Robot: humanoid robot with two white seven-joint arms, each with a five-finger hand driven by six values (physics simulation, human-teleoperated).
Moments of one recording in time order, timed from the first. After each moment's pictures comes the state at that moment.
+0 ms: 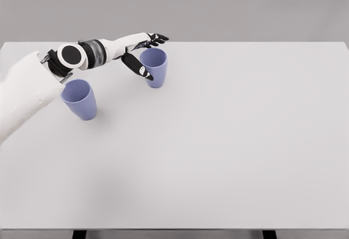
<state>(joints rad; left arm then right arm) -1.03 0.44 -1.06 -1.08 0.31 0.09 -0.38 0.04 0.00 0.15 0.04 -0.09 -0.07 -0.27</state>
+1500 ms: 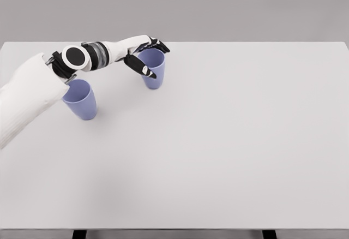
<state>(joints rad) -1.02 0.41 -1.06 -1.04 0.31 0.09 -0.38 0.04 0.00 0.15 0.04 -0.09 -0.07 -0.27</state>
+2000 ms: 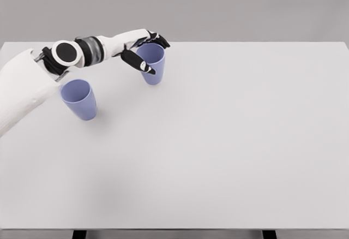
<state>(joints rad) -1.04 0.48 -1.06 -1.14 0.35 0.09 -0.38 0.04 0.00 0.15 0.04 -0.09 -0.07 -0.27</state>
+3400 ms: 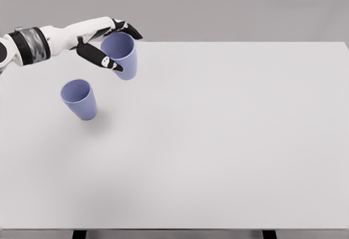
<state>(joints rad) -1.03 0.85 -1.02 -1.57 0.46 0.09 -0.39 0.04 0.00 0.15 0.04 -0.09 -0.07 -0.27</state>
